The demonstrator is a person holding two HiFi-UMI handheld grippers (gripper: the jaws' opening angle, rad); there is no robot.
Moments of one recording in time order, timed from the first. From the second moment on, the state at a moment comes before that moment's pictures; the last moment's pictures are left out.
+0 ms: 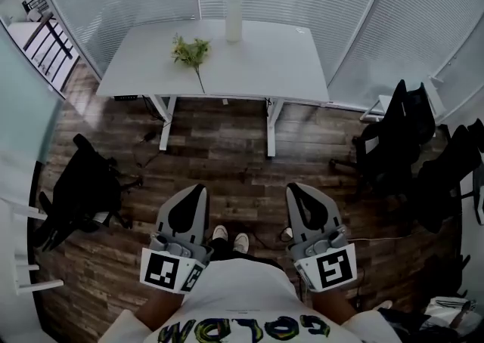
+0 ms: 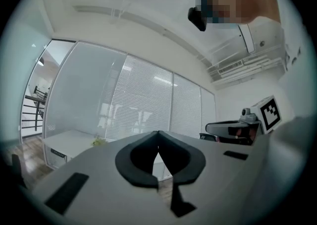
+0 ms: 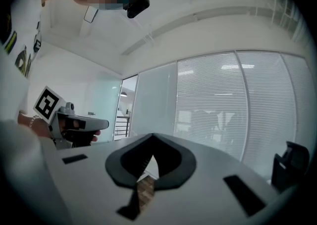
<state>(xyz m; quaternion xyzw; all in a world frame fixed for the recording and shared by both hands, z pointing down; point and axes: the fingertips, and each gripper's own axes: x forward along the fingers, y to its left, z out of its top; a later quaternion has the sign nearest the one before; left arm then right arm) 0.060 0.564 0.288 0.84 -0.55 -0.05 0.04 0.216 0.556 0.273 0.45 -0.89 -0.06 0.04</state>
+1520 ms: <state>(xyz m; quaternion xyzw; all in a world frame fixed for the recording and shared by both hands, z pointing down) -0.106 0.268 0.301 0.85 -0.51 -0.04 0.05 0.037 0.262 0.277 0.44 -0.89 -0.05 0.07</state>
